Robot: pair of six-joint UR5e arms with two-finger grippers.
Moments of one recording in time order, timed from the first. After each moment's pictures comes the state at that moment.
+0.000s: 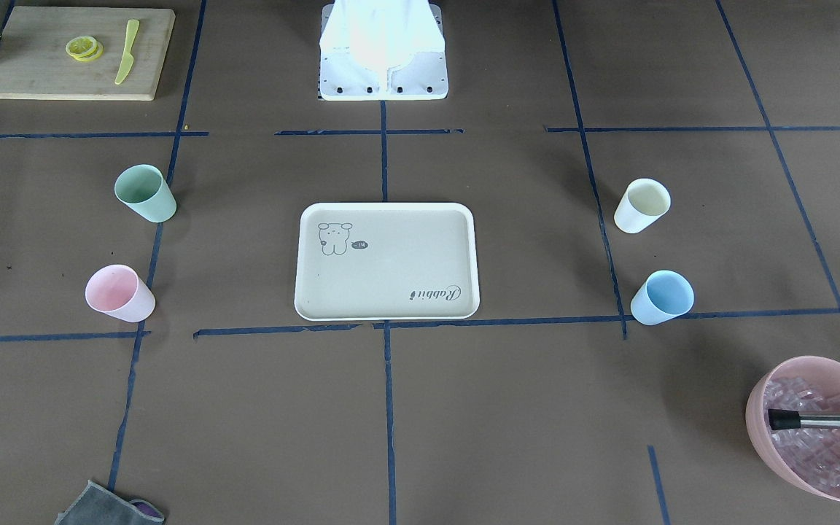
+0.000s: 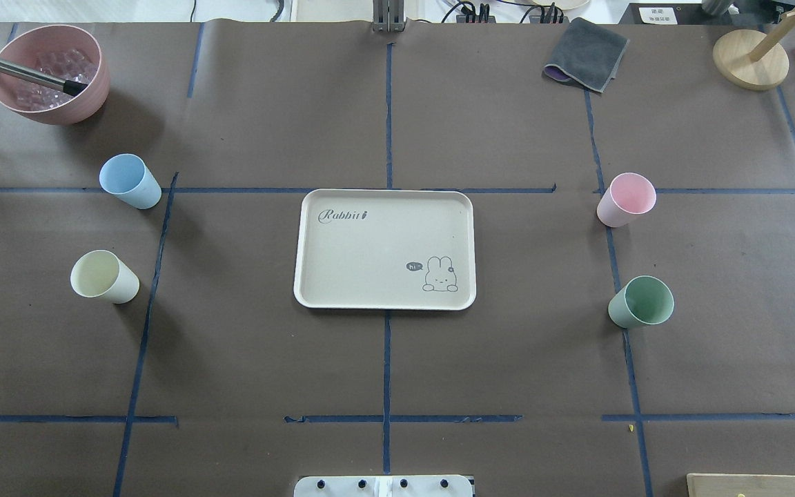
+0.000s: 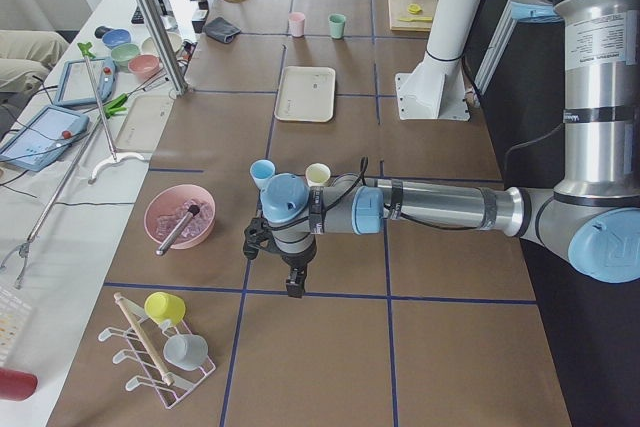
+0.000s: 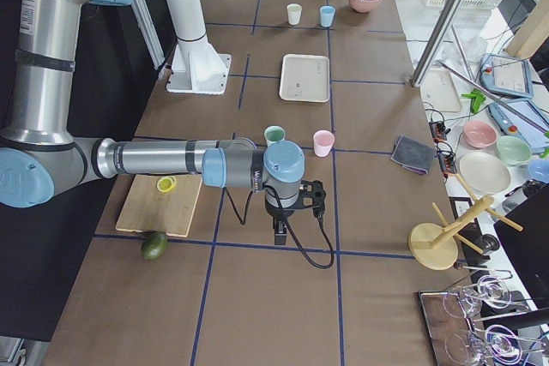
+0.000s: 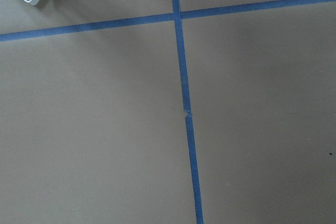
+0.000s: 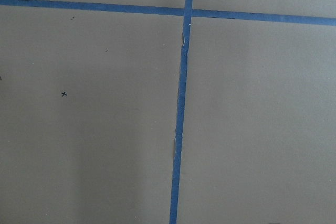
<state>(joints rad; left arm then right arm) -1.53 -1.45 -1.75 -1.48 -2.35 0.11 1.55 -1.77 1.83 -1.63 2.34 -0.05</state>
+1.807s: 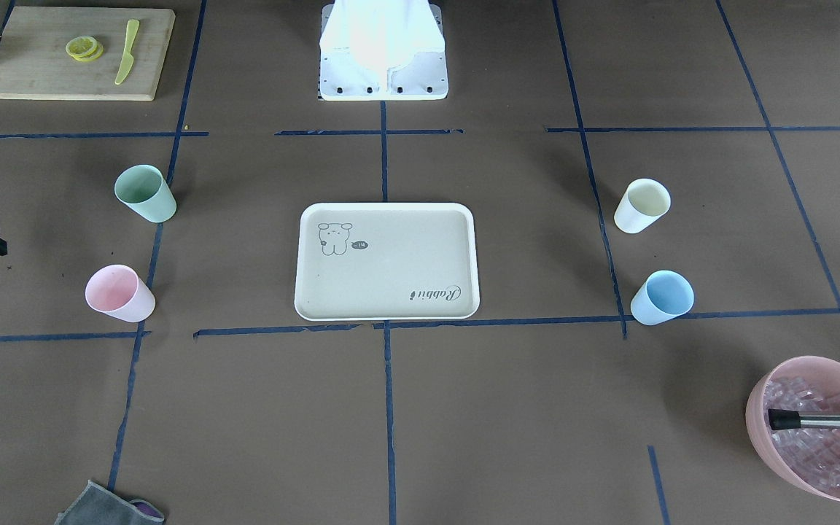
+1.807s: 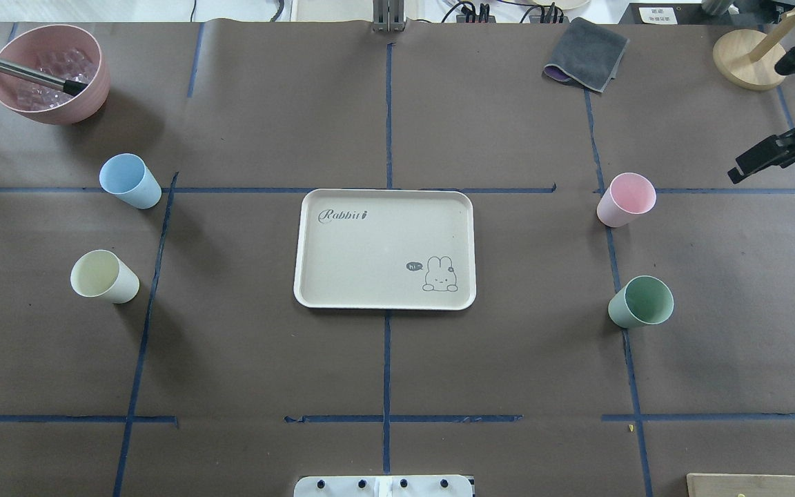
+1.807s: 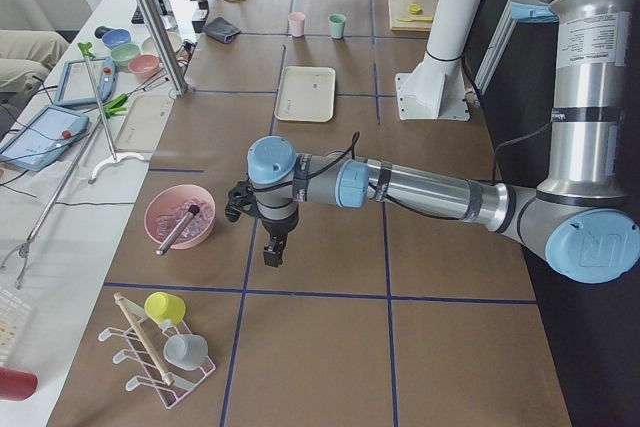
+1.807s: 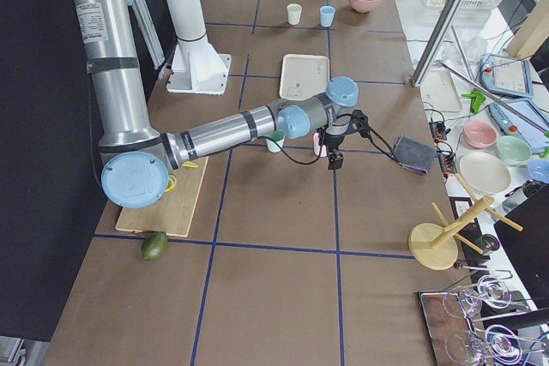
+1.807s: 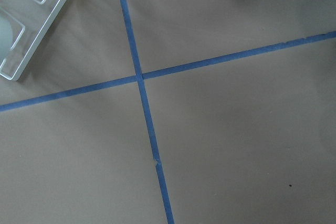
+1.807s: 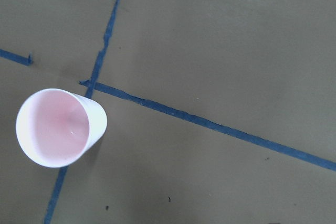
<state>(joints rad) -1.50 -1.56 -1.80 -1.49 -2.36 0.11 1.18 -1.38 1.72 -1.48 2.33 0.25</state>
